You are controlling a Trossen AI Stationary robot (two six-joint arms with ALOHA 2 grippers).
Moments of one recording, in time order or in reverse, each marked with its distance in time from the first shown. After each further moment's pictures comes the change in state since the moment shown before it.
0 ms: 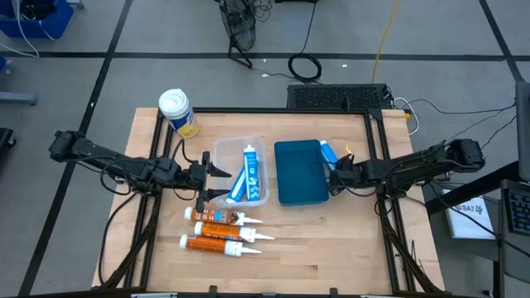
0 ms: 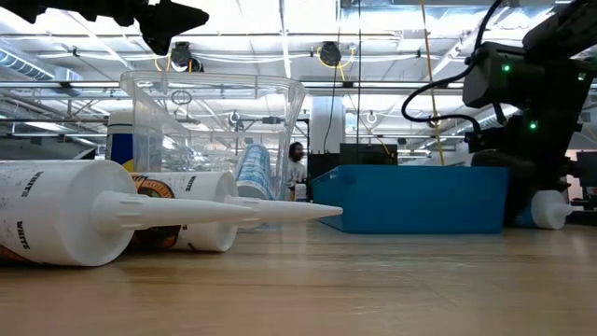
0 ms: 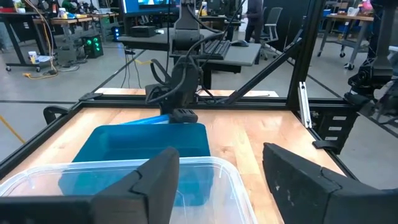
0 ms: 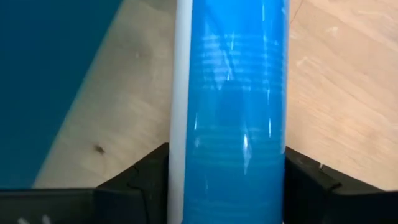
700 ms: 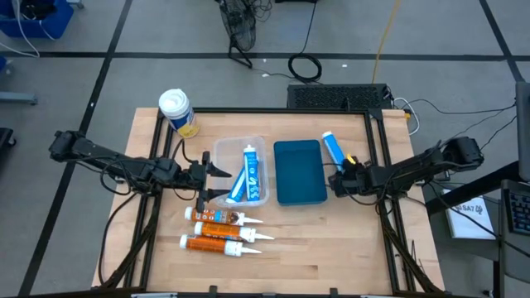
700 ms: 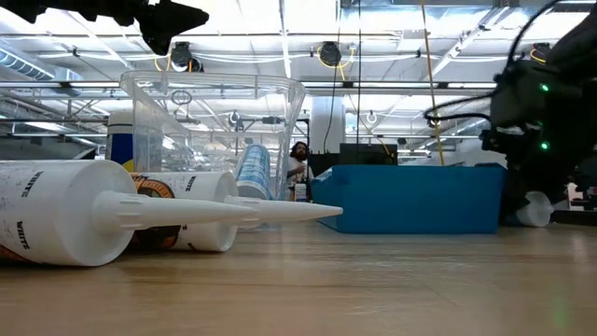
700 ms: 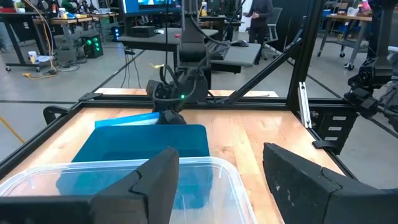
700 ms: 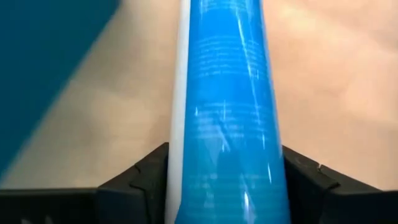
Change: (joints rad) left arm 0.000 0.000 0.000 0.000 0.000 0.000; right arm 0.104 0.005 -0.020 0.118 0.401 0.171
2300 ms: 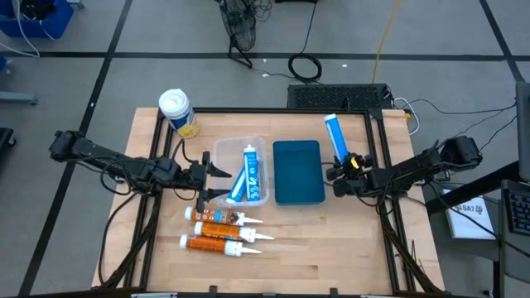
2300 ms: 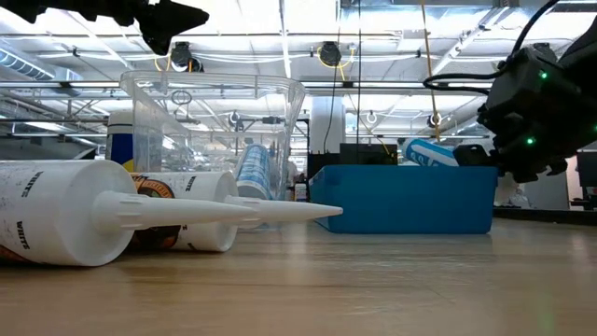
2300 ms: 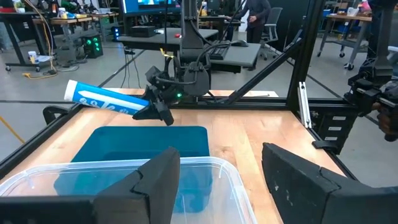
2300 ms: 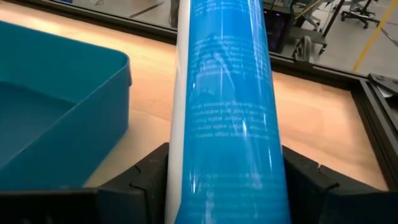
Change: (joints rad) left arm 0.000 0.000 0.000 0.000 0.000 0.000; right arm 0.016 -0.003 -0.061 0.355 0.453 -0.226
